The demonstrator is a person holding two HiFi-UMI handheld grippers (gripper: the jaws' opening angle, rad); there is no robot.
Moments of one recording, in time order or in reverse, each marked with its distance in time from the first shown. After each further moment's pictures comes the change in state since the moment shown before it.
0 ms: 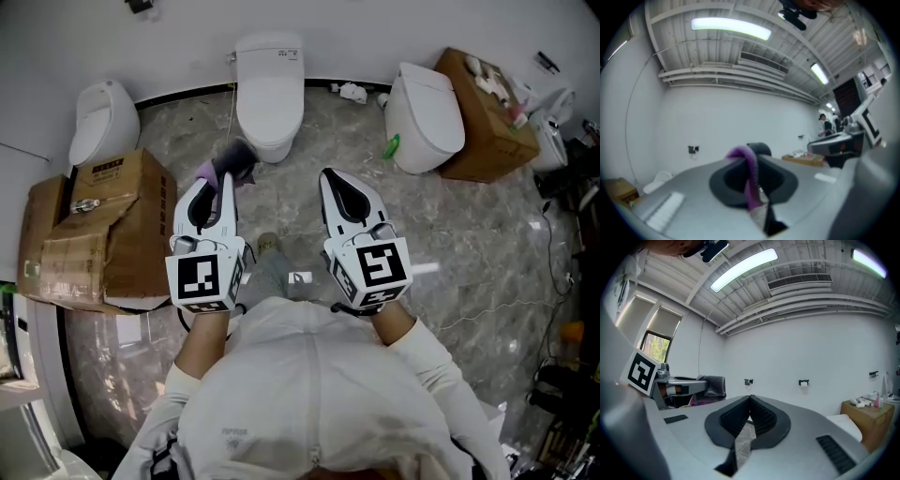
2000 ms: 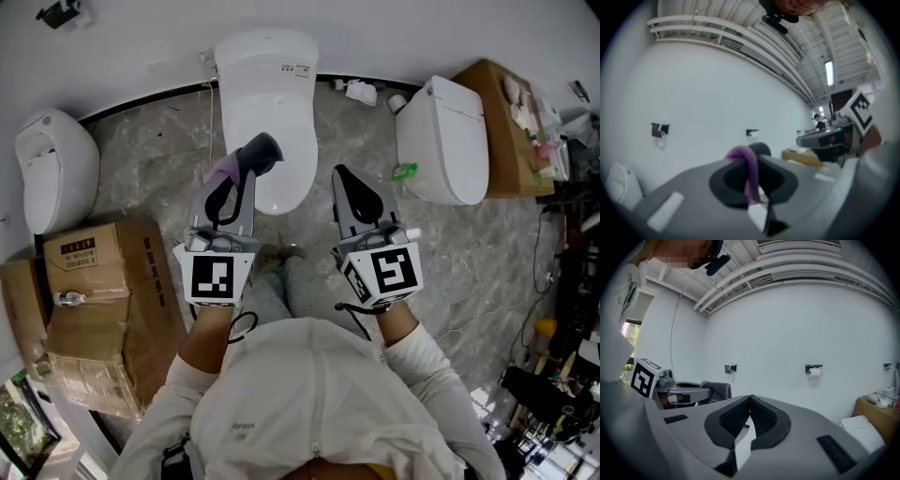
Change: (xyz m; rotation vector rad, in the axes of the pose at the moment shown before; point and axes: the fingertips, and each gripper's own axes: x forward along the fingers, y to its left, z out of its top) left arm 0.513 0.208 -0.129 -0.124 0.051 -0.221; right arm 0.515 -0.201 -0.068 0.023 0.148 -0.064
